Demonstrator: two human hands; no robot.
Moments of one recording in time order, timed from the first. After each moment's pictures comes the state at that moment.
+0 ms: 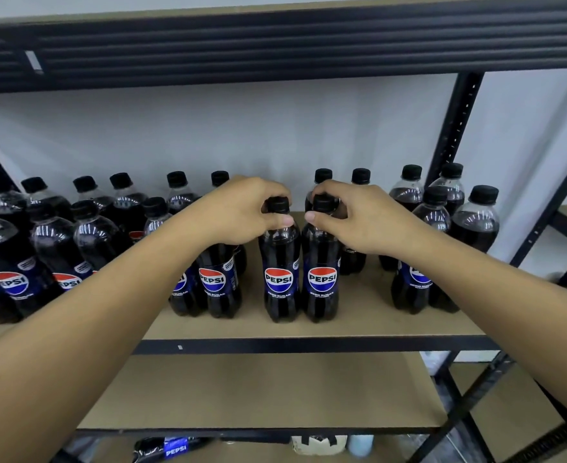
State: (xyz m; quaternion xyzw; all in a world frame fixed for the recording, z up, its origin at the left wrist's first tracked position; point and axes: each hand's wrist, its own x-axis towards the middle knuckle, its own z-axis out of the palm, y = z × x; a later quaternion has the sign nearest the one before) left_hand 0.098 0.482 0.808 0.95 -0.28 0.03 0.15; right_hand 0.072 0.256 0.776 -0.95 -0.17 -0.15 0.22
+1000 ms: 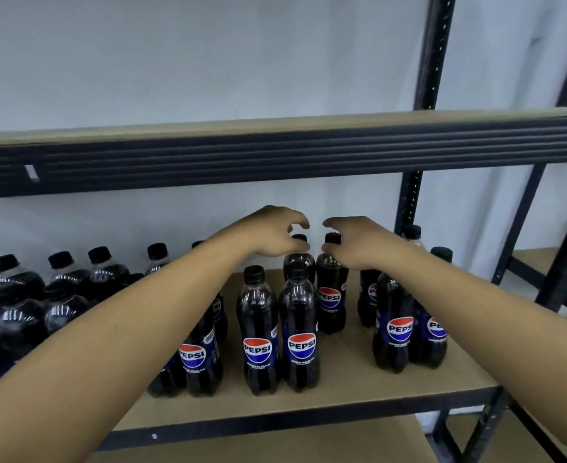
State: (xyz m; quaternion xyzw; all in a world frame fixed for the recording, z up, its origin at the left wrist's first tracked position) left_hand 0.163 0.406 0.850 0.94 -0.31 0.00 0.12; right_hand 0.101 0.226 0.832 -0.99 -0.02 -0.05 0.13
